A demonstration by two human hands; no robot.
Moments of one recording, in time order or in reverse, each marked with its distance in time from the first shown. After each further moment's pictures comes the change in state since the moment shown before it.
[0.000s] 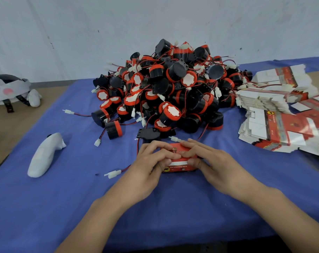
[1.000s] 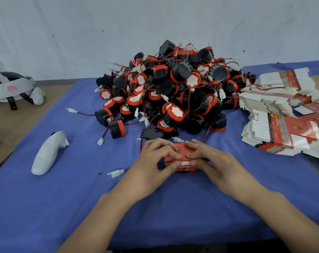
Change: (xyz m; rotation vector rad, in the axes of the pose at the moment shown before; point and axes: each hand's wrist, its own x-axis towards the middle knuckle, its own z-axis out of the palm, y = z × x) left_hand 0.007 0.000 -0.002 -0.002 0.042 -0.008; right_hand -0.001 -0.002 -0.001 0.044 -0.028 0.086
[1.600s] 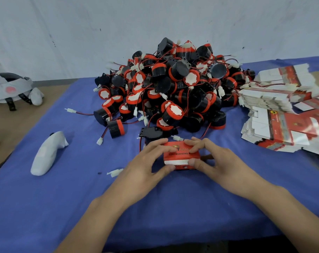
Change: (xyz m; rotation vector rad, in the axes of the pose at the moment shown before) left_hand -0.012 -0.012 -0.005 0.034 -0.072 -0.073; right_hand 0.000 -0.002 -0.007 0.067 -0.037 0.095
